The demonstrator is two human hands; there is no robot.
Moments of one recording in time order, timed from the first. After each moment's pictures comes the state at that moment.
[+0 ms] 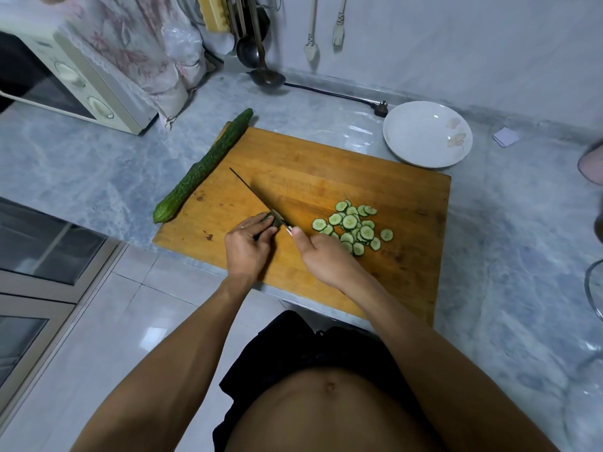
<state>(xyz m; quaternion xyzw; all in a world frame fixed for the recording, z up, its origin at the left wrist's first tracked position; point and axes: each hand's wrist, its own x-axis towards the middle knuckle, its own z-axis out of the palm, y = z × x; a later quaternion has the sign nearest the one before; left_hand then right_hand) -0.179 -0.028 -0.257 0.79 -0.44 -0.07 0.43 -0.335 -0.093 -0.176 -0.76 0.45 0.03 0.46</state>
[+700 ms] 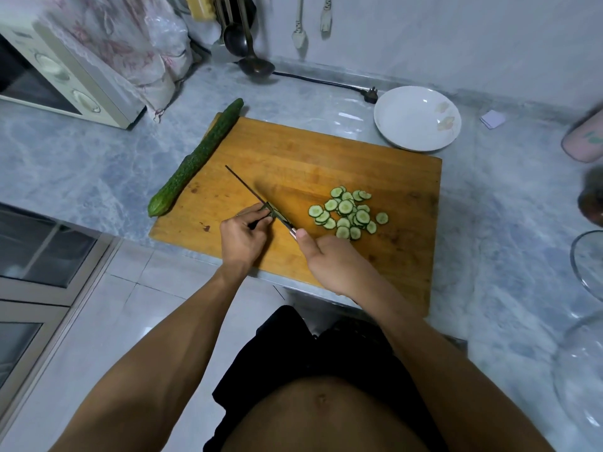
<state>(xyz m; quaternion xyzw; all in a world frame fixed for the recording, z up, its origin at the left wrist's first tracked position) -0.173 -0.025 -0.255 0.79 -0.41 -0.13 0.44 -0.360 -0.062 -0.151 -0.78 0.45 0.03 0.45</state>
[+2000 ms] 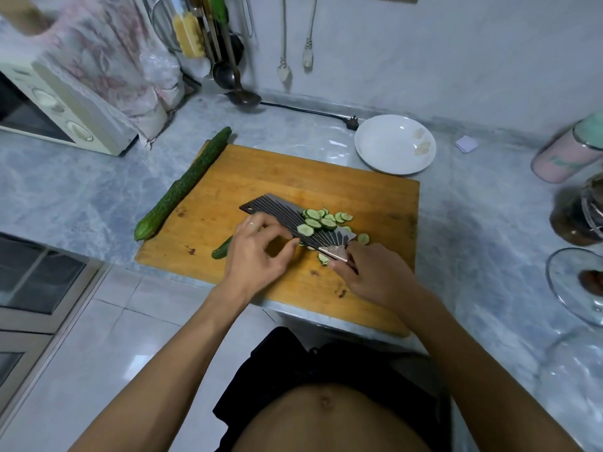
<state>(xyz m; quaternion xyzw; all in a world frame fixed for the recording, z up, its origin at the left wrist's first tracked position) -0.220 -0.033 -0.196 0.69 -0.62 -0.02 0.38 -0.440 -0.115 -0.161 -0.90 0.39 0.04 0.20</state>
